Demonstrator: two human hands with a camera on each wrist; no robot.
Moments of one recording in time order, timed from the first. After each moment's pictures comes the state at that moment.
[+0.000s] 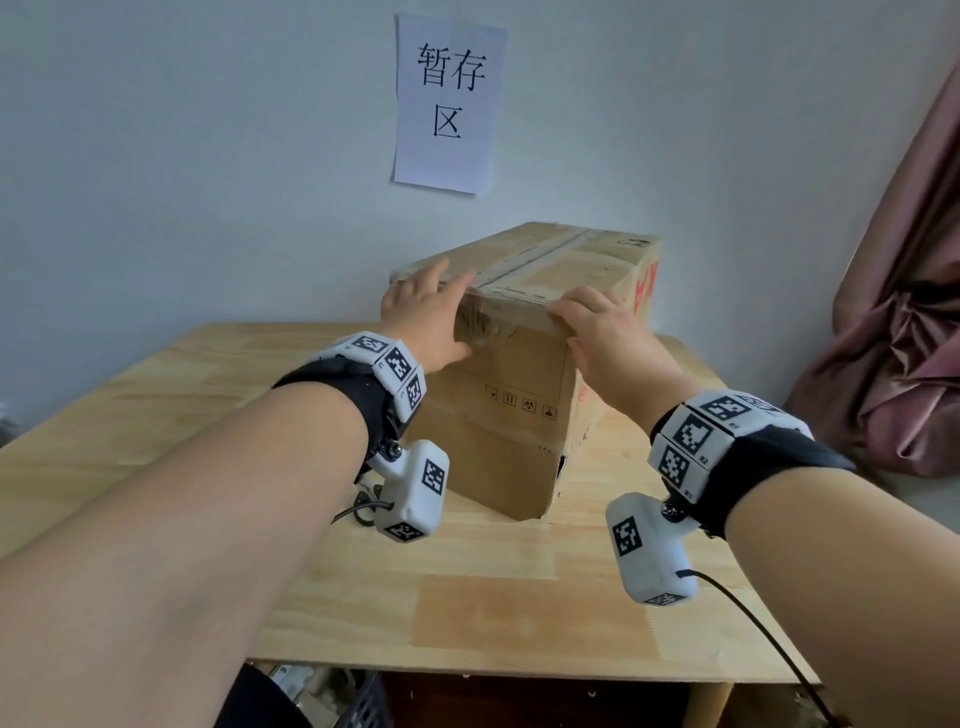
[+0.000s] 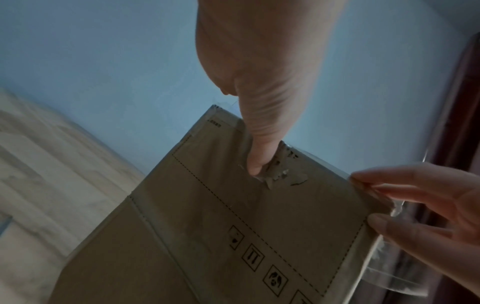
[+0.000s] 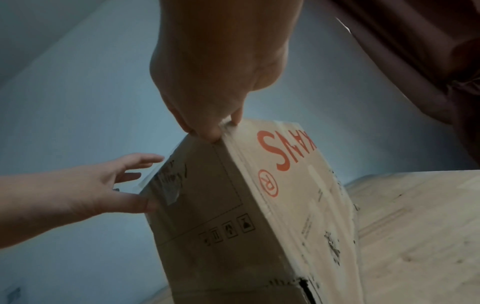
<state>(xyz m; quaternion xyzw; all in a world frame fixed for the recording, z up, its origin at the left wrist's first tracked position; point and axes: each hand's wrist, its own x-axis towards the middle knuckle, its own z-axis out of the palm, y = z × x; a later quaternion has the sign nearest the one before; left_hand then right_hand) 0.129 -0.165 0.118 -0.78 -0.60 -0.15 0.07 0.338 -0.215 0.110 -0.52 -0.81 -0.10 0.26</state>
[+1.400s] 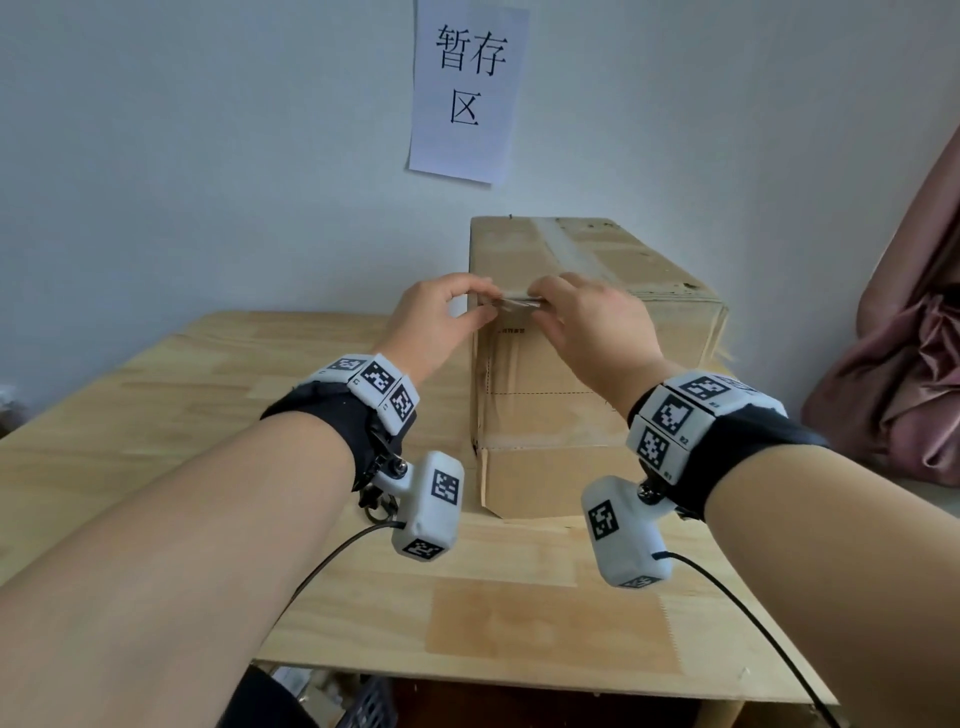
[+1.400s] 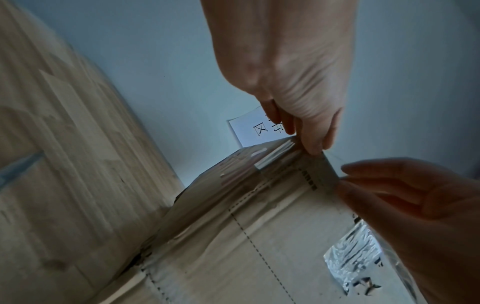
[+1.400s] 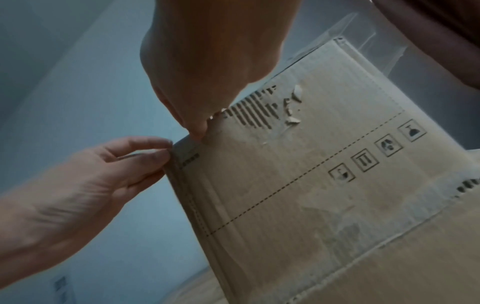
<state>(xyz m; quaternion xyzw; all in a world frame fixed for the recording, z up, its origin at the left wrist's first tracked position) 0.112 -0.162 0.101 -0.74 -0.44 -0.48 -0.18 0.299 -0.186 0.111 -0.48 -0.80 -0.20 0.30</state>
